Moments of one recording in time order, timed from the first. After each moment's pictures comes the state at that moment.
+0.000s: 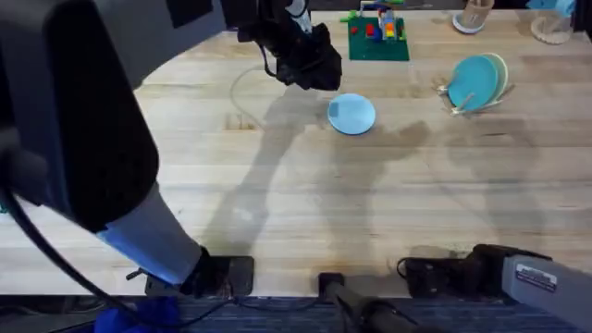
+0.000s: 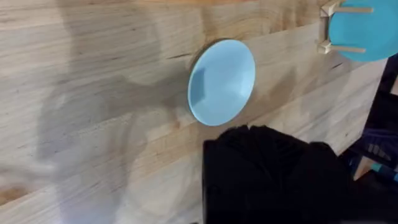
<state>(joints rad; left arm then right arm) -0.38 1.86 1.49 -0.80 0.55 -0.47 -0.17 1.28 1.80 -1.41 0.09 -0.33</state>
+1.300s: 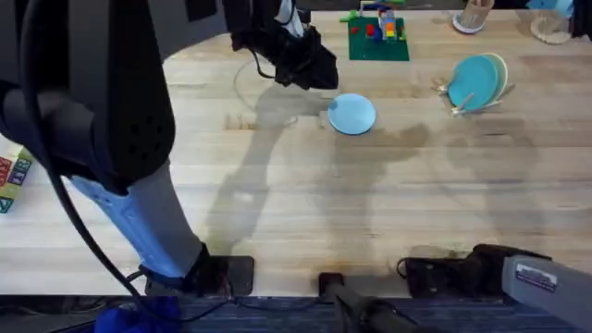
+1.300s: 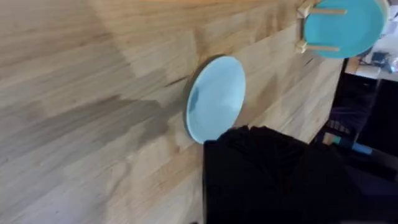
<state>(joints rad) -0.29 1.98 1.49 -0.71 0.77 -0.38 -0.17 1.28 1.80 -1.43 0.09 -0.32</state>
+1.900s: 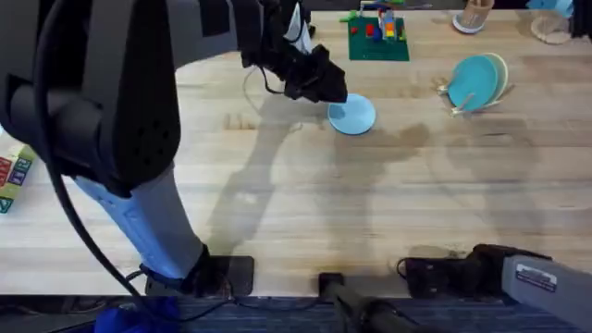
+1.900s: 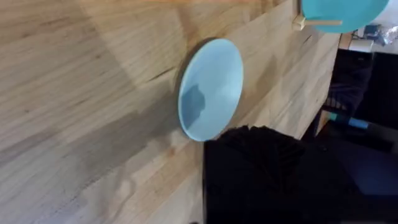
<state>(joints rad) -0.33 1.98 1.38 -0.60 0.84 -0.35 -0.17 1.28 1.80 -1.43 0.09 -0.32</state>
